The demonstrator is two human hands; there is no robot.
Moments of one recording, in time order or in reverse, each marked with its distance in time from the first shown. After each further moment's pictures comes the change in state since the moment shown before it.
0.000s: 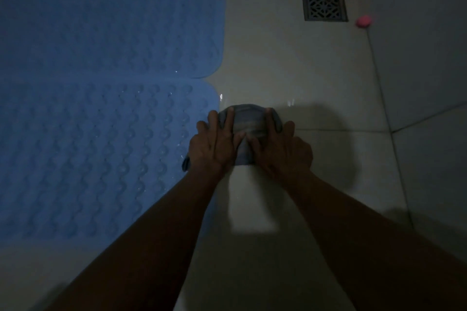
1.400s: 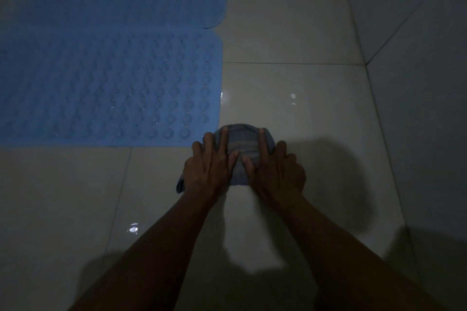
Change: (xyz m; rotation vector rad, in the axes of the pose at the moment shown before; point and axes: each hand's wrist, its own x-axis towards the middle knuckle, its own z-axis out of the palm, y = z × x) left_hand -0.251 -0.004 0.045 0.047 0.030 -0.022; right_hand -0.239 0.027 0.069 -0.027 0.050 -0.010
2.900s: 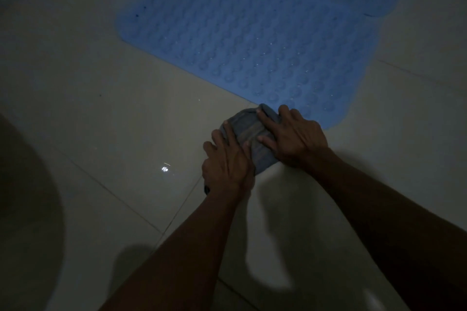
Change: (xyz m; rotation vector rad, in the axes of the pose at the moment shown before) left_hand -0.091 -0.121 0.012 -0.304 0.007 -0.746; right_hand 0.020 -0.165 0.016 -0.268 0.084 -0.990
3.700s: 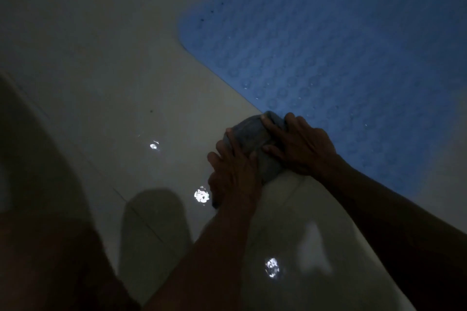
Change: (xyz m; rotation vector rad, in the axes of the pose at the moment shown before) left_hand 0.113 -0.092 -0.041 -0.253 -0.095 -0.239; right_hand 0.167 -0.081 -0.022 -0.109 -0.226 -0.174
